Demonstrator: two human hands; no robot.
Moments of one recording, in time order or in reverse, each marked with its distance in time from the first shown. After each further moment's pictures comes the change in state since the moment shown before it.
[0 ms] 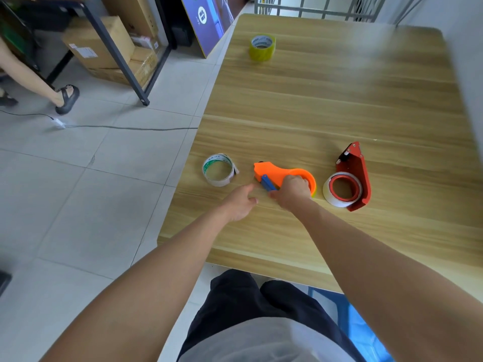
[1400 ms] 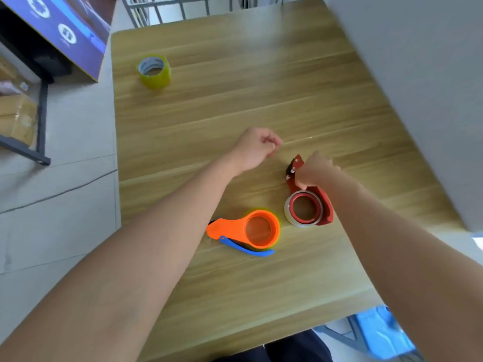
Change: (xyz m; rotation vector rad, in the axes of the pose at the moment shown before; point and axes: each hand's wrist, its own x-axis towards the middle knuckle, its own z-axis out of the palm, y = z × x) left_hand 0.150 0.207 -0.031 -0.074 -0.255 0.423; right_hand 0.087 0.091 -0.122 0.112 -0.125 0.625
